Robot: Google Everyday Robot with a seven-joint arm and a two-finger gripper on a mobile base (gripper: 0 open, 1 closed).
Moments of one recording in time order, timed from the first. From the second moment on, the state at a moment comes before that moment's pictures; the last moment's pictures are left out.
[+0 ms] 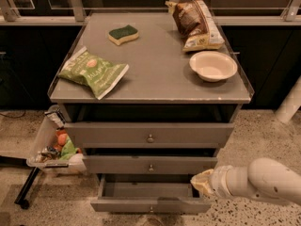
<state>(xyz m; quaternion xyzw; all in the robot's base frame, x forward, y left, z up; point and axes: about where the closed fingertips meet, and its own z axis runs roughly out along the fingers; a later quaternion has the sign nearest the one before) 0.434 -0.178 0.541 -0.38 0.86 0.19 0.29</state>
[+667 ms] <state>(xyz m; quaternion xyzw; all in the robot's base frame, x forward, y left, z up) 0.476 -0.243 0.491 -0.33 0.82 0.22 0.42</state>
